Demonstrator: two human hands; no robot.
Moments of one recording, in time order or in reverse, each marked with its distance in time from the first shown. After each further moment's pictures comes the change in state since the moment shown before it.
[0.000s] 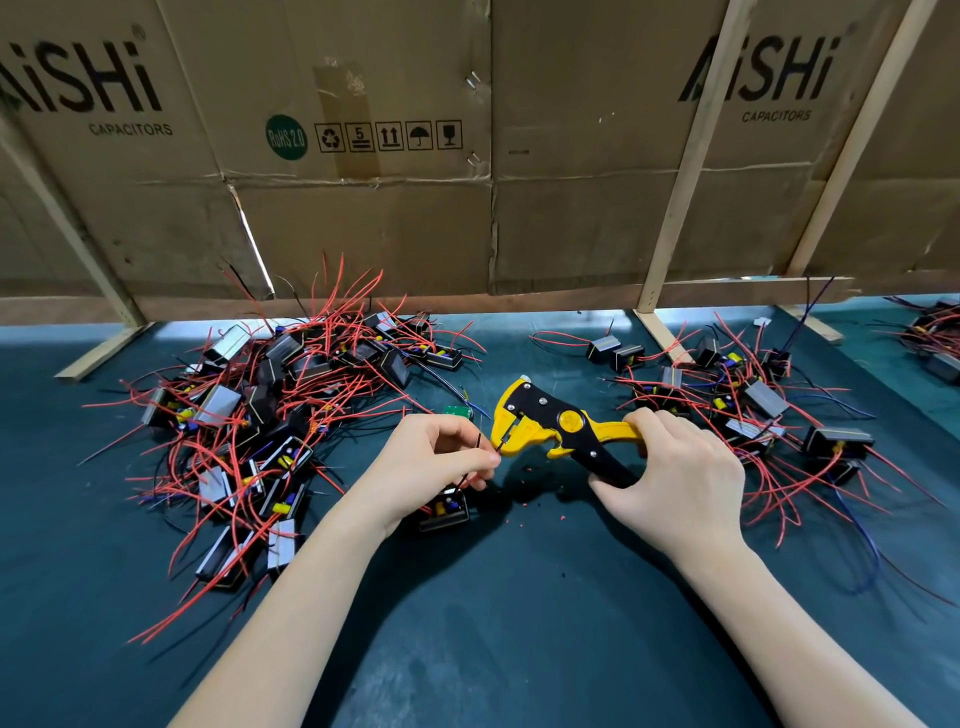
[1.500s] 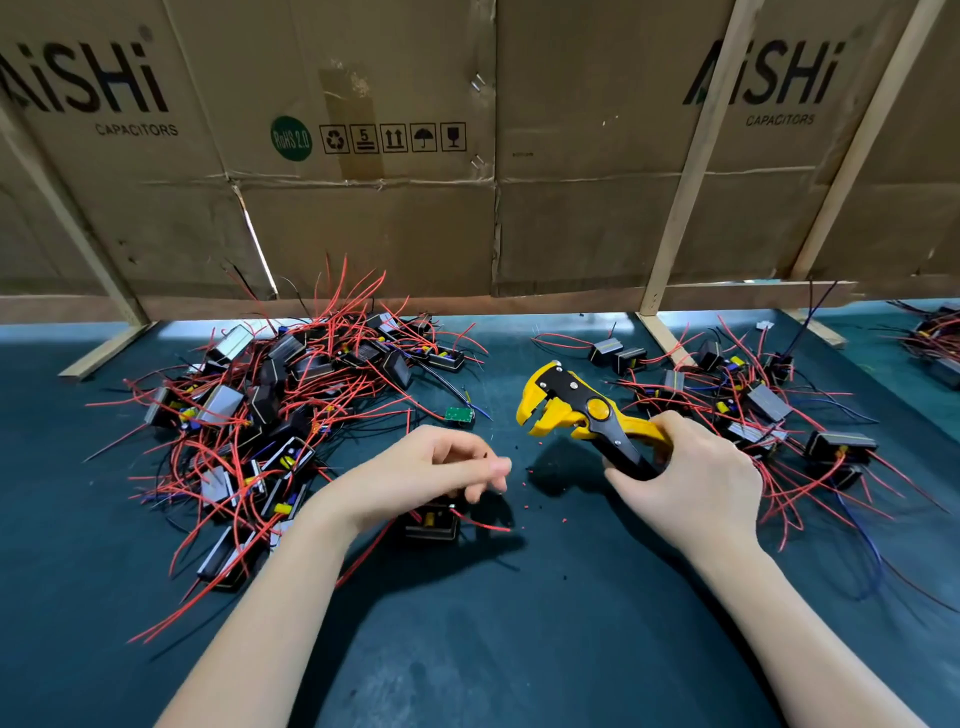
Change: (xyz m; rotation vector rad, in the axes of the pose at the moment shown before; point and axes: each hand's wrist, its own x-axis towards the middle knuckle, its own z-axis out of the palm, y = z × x) left_hand -0.003 0.001 -0.018 0.178 -0.370 0.056; right_hand 0.006 0.003 -0.007 0.059 -0.109 0.236
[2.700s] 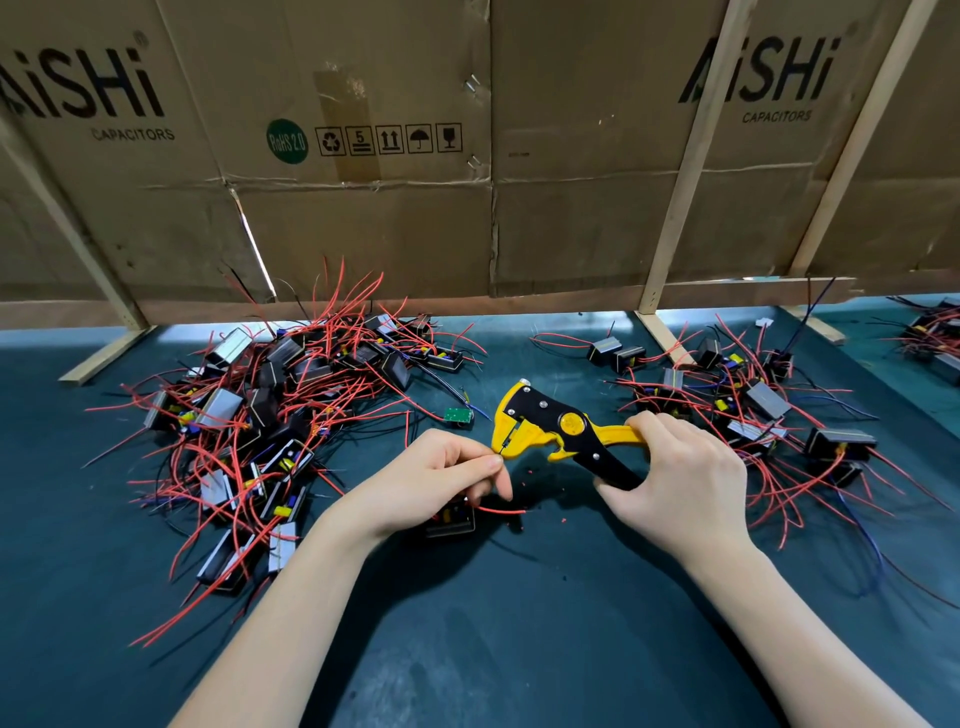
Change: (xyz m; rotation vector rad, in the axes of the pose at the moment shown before) left_hand 0.009 -0.006 0.013 0.026 0.102 0.028; right_hand -0.003 -0.001 0.005 -0.017 0.106 -0.272
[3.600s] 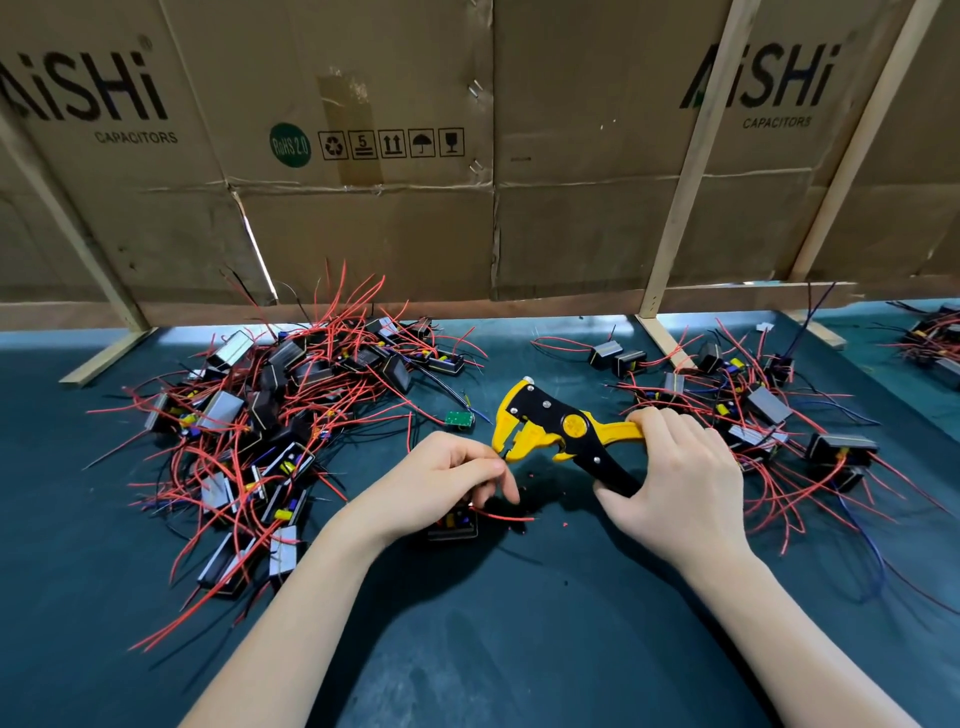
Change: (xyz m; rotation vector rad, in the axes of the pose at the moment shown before) left_hand 0.002 0.004 0.003 -0.011 0.028 0.003; right_hand 0.001 -0.004 -0.004 -0.004 -0.053 -0.013
